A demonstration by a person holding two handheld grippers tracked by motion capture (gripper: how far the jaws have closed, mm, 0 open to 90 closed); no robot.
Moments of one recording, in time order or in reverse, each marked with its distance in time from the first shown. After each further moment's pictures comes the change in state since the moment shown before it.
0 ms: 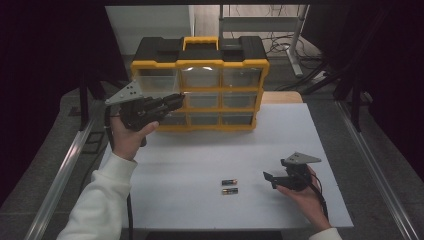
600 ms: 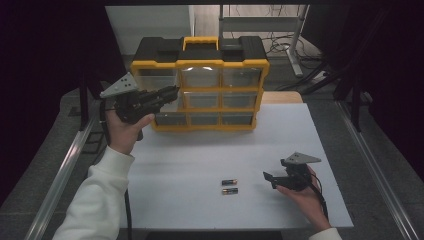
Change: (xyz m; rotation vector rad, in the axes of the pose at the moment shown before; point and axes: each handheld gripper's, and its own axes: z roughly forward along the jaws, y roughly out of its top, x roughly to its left) left arm 0.012 0.009 -0.005 -0.012 0.049 -0.014; right arm 0.000 0.000 0.001 -0.002 0.004 0.004
